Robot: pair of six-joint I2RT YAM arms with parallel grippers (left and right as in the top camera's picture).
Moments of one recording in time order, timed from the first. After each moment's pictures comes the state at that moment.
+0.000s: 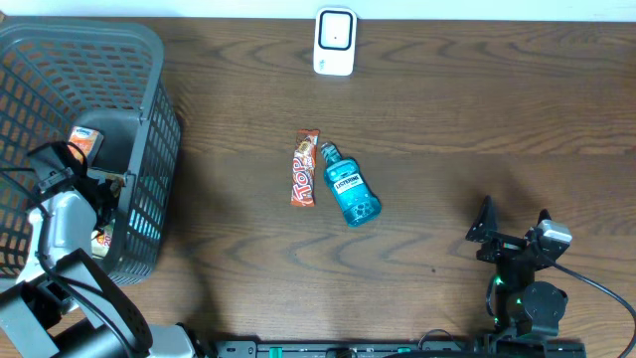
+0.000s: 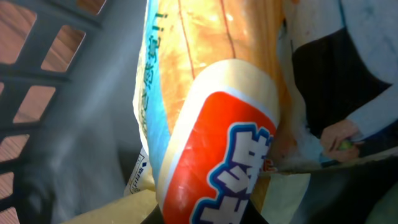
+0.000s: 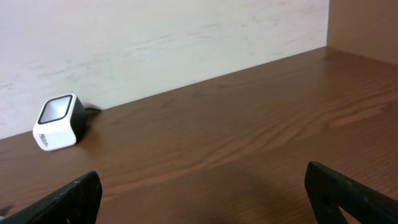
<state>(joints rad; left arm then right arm) 0.57 1.61 0.92 -0.53 -0.23 0.04 -0.11 0.01 0.01 -0.07 0.06 0.21</state>
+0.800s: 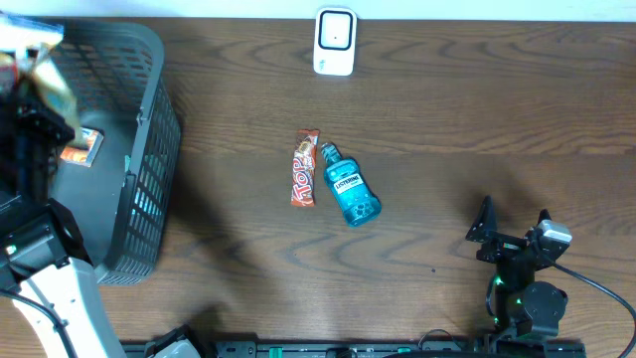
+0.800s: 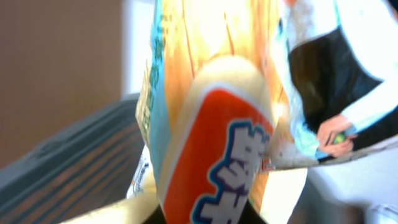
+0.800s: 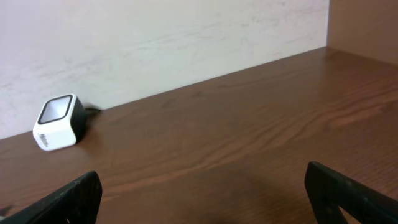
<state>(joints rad) 0.57 1.09 1.08 -0.10 0.33 -0.21 -0.11 0.01 0.01 -0.07 0.06 0.21</state>
